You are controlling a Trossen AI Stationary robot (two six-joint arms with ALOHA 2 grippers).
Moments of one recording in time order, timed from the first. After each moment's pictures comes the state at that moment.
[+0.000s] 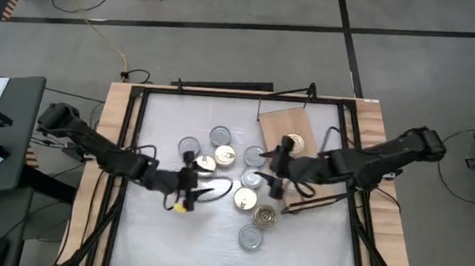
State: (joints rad) left arm -0.42 1.25 0.73 0.07 -0.60 -0.02; right arm 0.28 1.31 1.06 -0.29 0.52 0.10
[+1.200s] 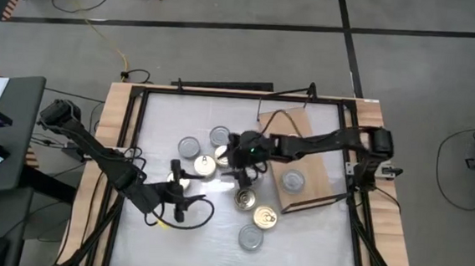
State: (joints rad) left arm -0.64 1.23 0.73 0.11 -0.90 0.06; right arm -0.03 1.82 1.21 0.08 -0.18 -0.35
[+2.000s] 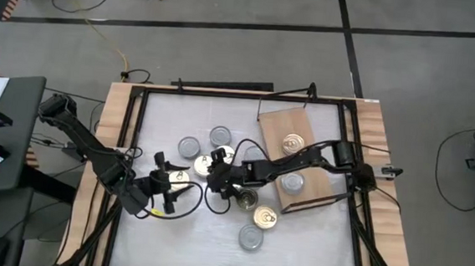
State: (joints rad) left arm -0.72 1.09 0.73 -0.20 -1.04 -0.29; right arm 0.11 2.17 1.45 0.03 0.35 -0.59
